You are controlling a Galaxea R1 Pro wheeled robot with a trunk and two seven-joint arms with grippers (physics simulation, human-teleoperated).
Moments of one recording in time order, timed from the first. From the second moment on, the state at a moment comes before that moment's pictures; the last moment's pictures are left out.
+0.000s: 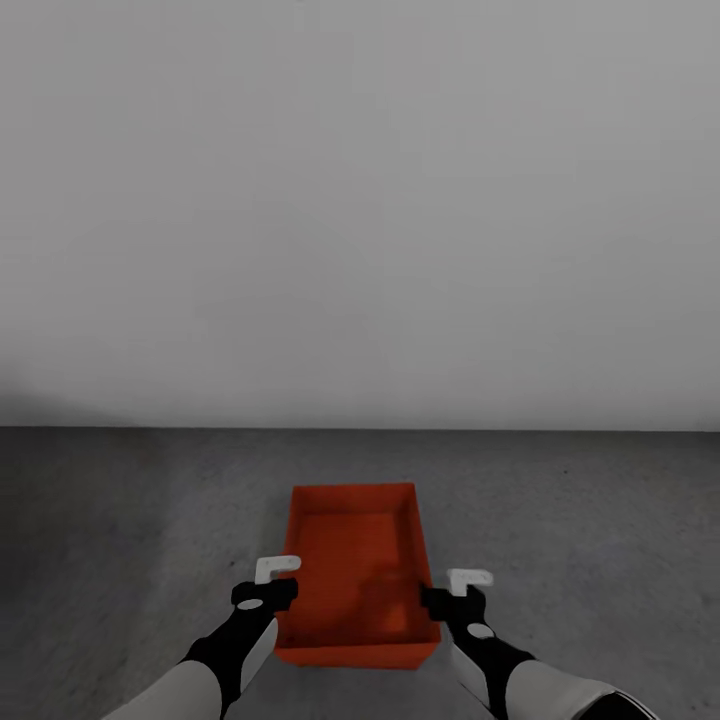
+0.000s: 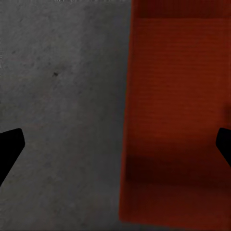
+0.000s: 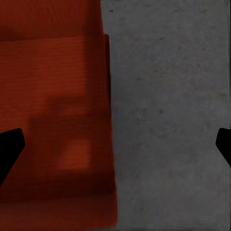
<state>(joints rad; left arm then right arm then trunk) -0.62 -0.13 -0.01 -0.30 0.01 0.03 0.26 -0.68 0.10 0.45 -0.04 -0.46 -0.29 -0.15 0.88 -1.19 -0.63</state>
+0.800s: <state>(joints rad) -0.62 -0.13 -0.01 -0.30 0.01 0.03 0.26 -0.68 0.10 0.46 -0.04 -0.49 -0.29 -0.15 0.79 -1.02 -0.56</state>
